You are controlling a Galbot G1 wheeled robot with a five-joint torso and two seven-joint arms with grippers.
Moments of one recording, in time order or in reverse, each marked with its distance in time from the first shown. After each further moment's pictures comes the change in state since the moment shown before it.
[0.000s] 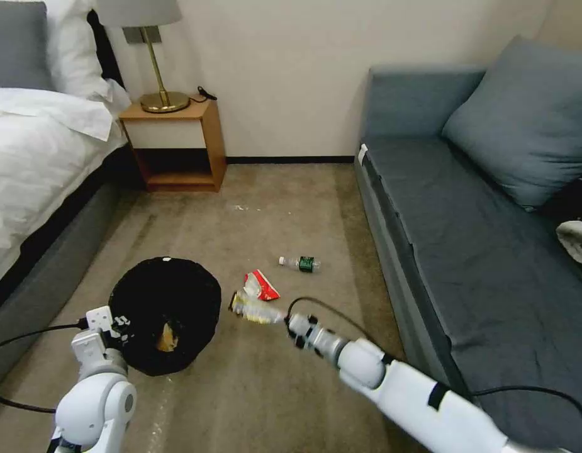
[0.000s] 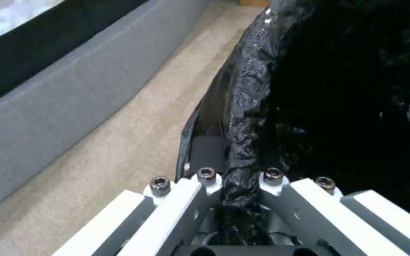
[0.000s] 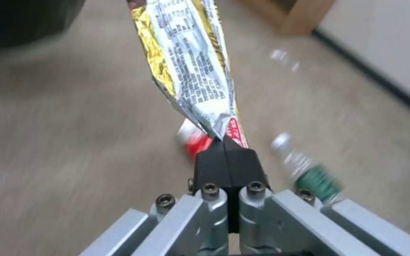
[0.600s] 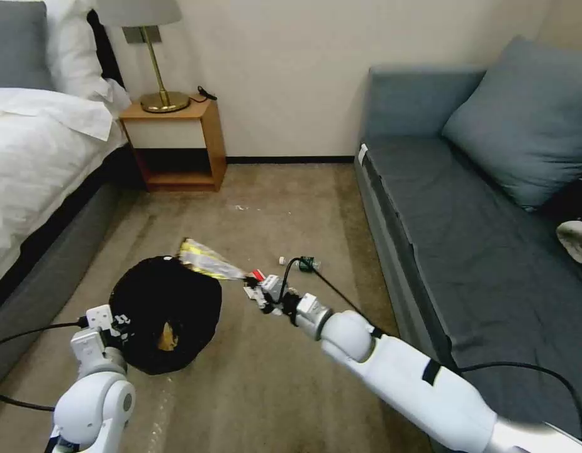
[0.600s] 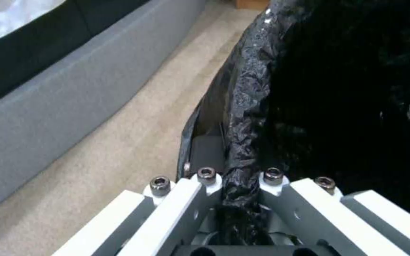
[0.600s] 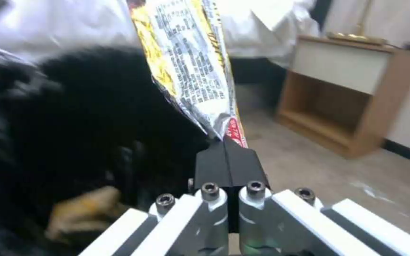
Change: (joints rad) left arm 0.002 0.014 0.002 -0.011 -0.017 -0.001 0.002; right arm 0.128 0.121 -0.177 0.013 0.264 0.304 -0.008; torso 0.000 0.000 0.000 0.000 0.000
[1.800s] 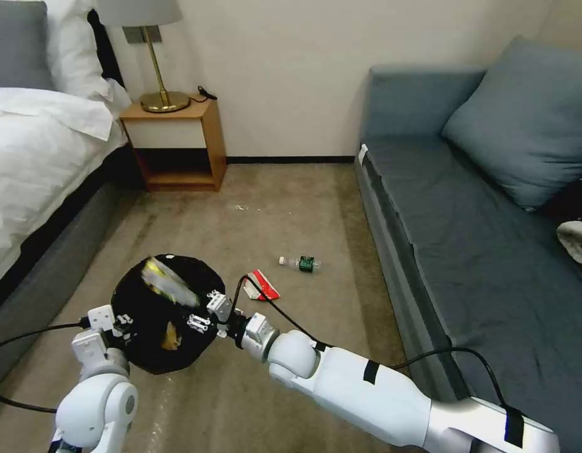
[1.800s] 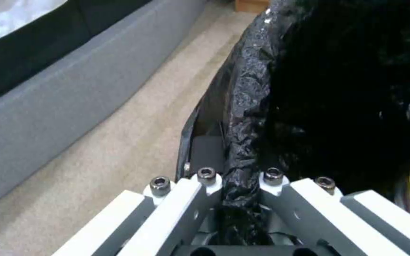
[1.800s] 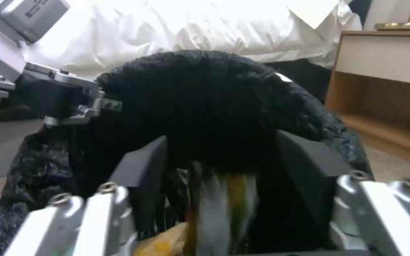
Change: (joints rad) left arm 0.013 -0.025 -0.004 -0.026 0.009 0.003 0.001; right arm 0.048 0.131 -0.139 -0.109 0.072 0.039 0.065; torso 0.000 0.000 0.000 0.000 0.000
